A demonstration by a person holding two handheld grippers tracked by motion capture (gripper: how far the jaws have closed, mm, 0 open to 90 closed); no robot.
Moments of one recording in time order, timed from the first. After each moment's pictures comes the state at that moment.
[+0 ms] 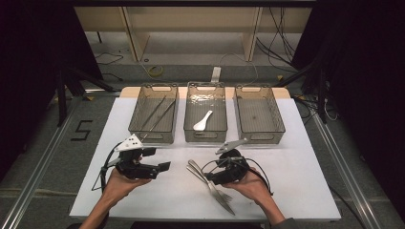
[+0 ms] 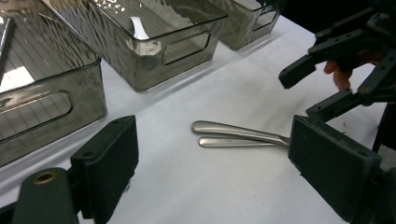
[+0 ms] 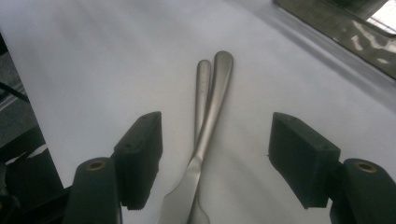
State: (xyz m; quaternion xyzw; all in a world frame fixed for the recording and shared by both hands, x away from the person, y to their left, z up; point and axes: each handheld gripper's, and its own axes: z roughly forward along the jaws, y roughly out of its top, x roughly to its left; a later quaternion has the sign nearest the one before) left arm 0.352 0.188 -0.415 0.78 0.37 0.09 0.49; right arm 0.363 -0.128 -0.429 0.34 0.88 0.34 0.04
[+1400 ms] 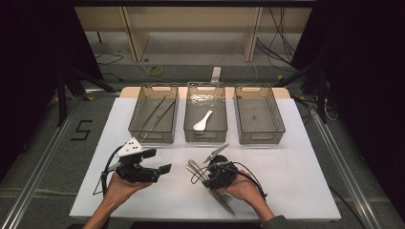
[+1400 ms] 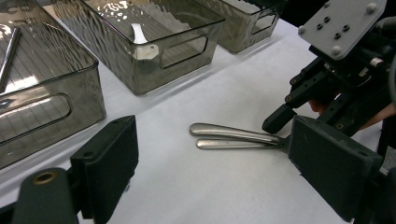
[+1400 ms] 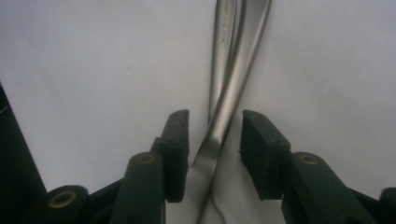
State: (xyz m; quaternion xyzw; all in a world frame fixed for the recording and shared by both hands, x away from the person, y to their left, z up) left arm 0.343 0.183 -0.417 0.78 0.37 0.11 0.50; right arm 0.370 -0.103 -0.464 0.31 0.92 0.24 0.00
